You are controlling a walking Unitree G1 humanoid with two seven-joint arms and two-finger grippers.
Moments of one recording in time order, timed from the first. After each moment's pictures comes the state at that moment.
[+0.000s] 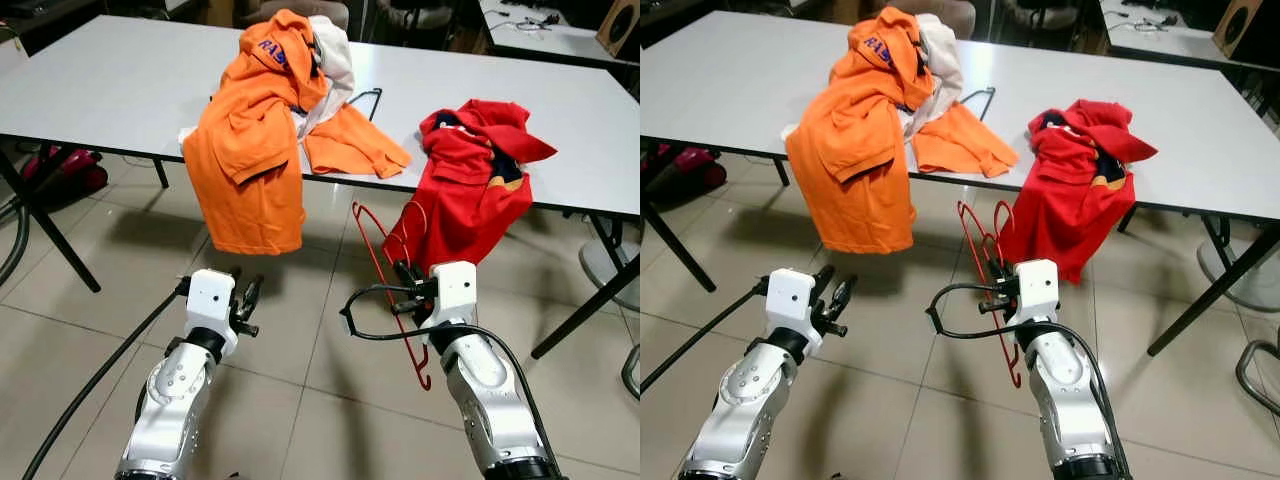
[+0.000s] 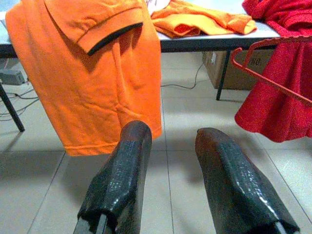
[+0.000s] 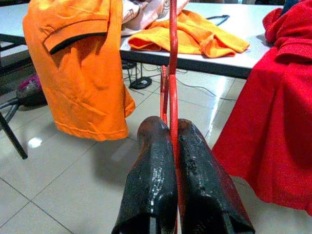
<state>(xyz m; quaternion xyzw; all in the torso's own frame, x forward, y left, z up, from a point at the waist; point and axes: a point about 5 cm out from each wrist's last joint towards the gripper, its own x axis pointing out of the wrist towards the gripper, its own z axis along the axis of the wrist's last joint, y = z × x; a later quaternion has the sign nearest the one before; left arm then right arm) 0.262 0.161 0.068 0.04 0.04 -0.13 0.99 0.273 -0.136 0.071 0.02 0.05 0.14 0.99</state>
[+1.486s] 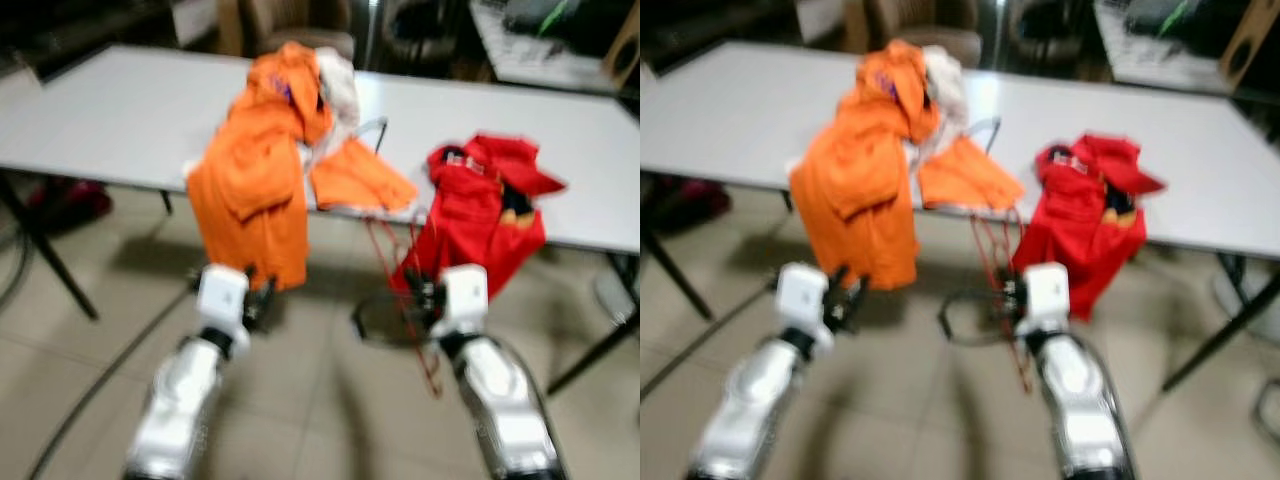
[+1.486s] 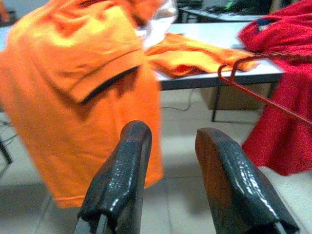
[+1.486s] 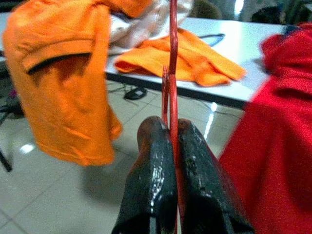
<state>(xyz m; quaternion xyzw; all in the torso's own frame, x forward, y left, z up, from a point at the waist) 0.261 0.158 0.075 0.04 0.03 -0.15 0.99 0.267 -0.133 0.072 0.03 0.05 0.15 0.99</state>
